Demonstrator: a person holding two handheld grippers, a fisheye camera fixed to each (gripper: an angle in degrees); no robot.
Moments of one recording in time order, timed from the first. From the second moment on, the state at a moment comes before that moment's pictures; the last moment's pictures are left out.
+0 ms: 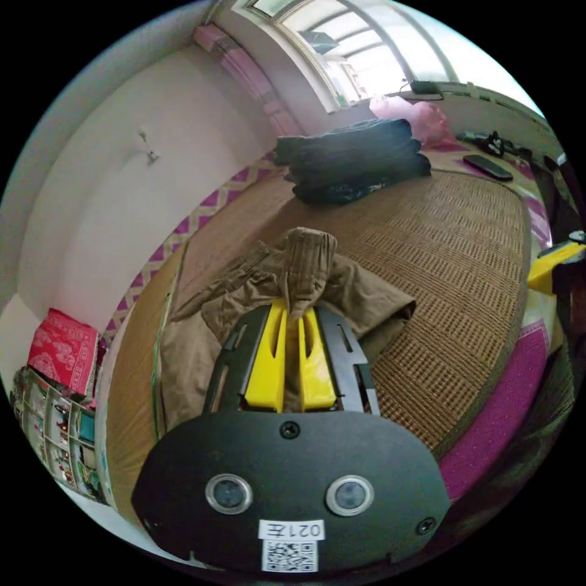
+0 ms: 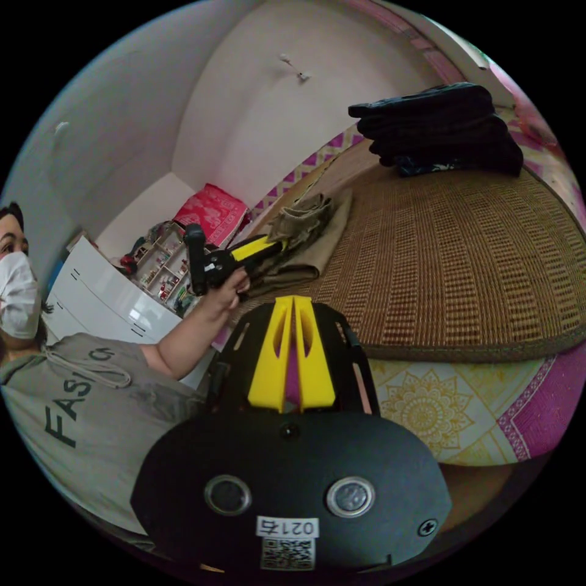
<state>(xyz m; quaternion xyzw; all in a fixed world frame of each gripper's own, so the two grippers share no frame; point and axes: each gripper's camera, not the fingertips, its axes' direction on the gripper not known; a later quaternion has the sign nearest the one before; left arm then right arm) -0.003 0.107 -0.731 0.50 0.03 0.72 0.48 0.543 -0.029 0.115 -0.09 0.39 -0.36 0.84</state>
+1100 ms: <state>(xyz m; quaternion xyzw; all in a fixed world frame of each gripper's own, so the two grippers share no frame) 0.050 -0.341 -0.772 0.04 0.33 0.60 0.73 0.659 -0.364 0.317 -0.17 0.48 -0.20 0.84</state>
